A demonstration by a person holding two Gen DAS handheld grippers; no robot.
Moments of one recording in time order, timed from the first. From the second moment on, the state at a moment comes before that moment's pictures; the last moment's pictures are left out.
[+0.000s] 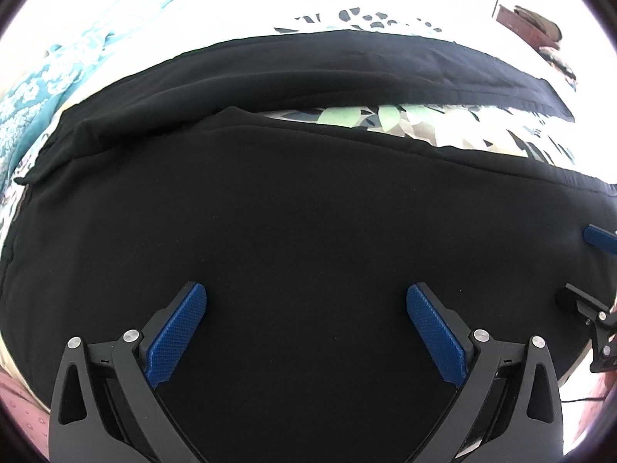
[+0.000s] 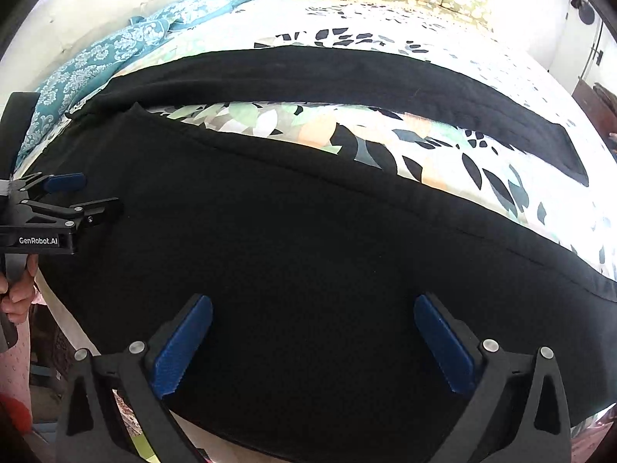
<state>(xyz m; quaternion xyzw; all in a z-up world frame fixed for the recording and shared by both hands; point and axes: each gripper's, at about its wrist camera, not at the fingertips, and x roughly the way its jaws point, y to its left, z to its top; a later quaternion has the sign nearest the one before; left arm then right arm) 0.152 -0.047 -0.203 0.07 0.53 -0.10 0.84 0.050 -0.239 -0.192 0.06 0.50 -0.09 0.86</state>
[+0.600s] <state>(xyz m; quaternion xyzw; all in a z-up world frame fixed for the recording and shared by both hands) 0.169 -0.059 -0.212 0.10 0.57 -0.08 0.81 0.066 -0.242 -0.192 0.05 0.55 -0.07 0.83</state>
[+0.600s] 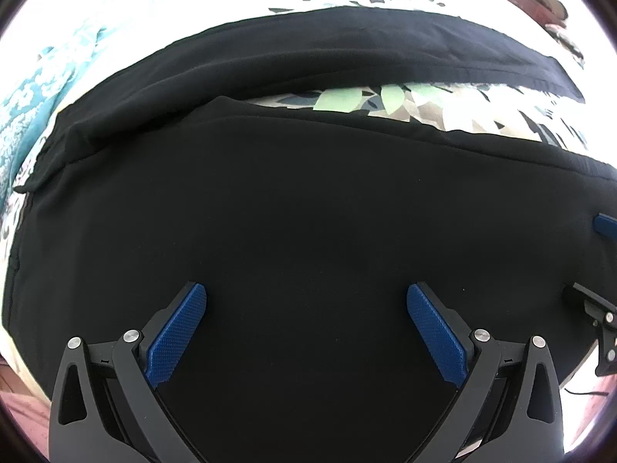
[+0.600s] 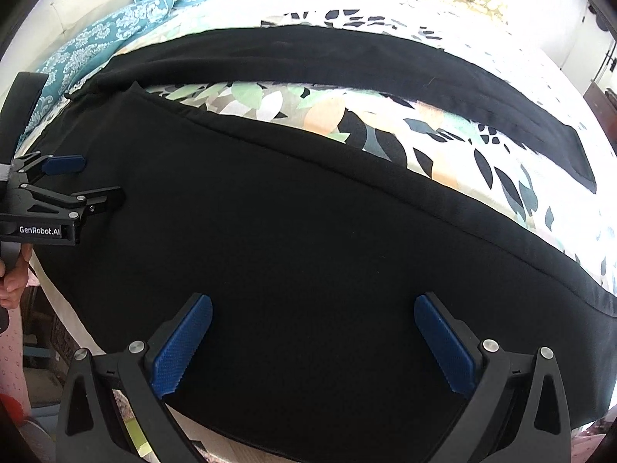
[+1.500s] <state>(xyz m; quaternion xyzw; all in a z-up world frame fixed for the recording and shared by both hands) 0.164 -0.047 -0.209 0.09 0.55 -0.09 0.83 0.065 -0.239 -0.192 0.07 0.51 -0.11 0.85</state>
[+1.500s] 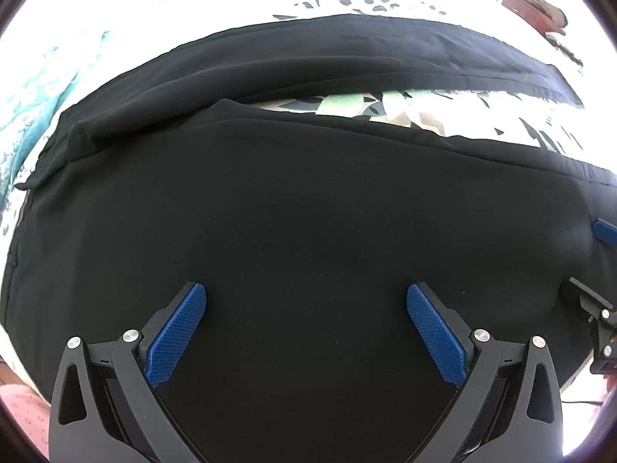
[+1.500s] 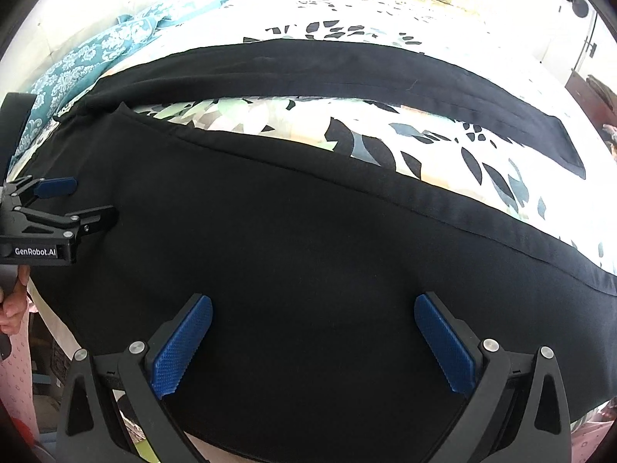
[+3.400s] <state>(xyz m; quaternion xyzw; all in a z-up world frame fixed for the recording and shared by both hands) 0.190 0.063 -0.206 -0.01 0.46 0.10 0.88 0.187 -0.690 -0.174 0.31 0.51 -0.22 0.77</state>
